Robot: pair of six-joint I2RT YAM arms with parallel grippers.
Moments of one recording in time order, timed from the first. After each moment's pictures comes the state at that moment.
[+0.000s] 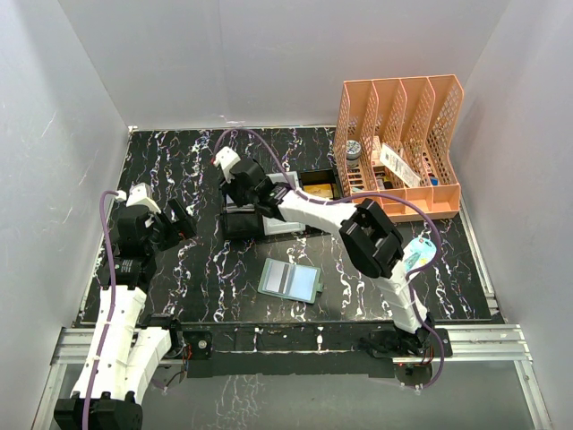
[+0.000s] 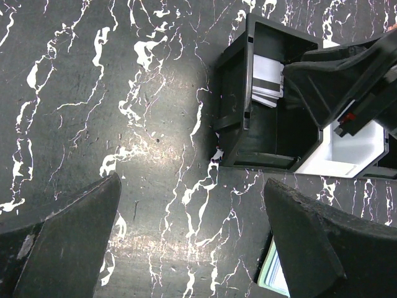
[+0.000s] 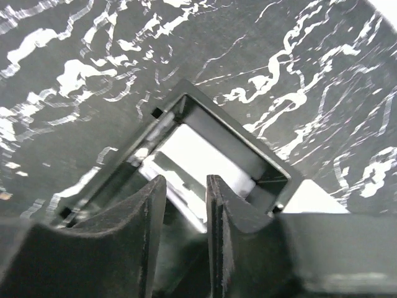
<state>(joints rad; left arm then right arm) -0.01 0.71 0.69 -0.54 0.03 -0.42 0.87 2.19 1.74 -0.04 0.14 -0.18</state>
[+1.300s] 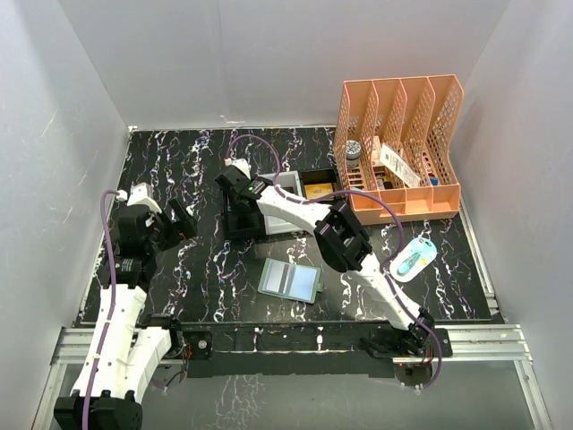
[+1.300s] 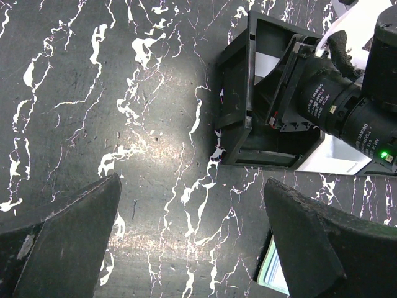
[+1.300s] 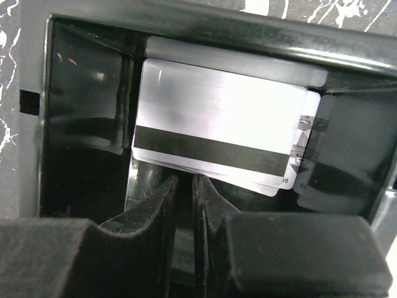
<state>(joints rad) -0.01 0.72 0.69 -0.54 0.04 -0.42 0.87 2.52 2.22 -0.62 0.25 0.52</state>
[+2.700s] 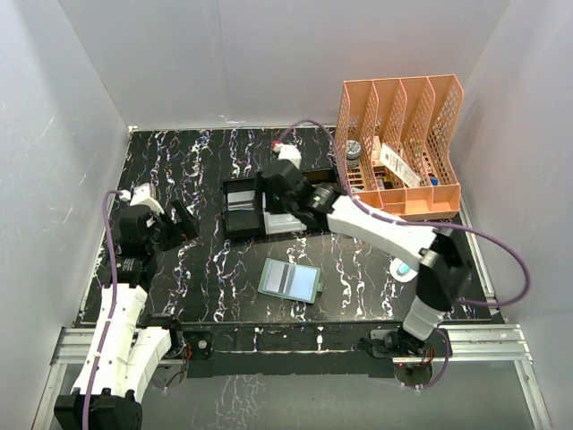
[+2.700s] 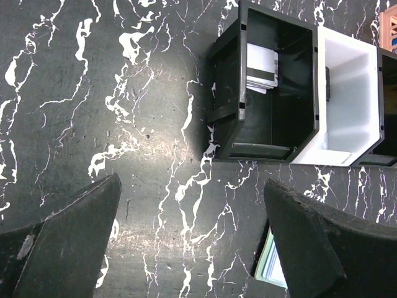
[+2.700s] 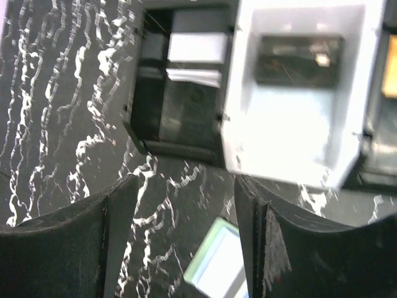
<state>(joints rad) -0.01 0.72 0.67 -0.53 0.08 -0.42 0.89 1.76 1.56 -0.45 0.27 0.62</state>
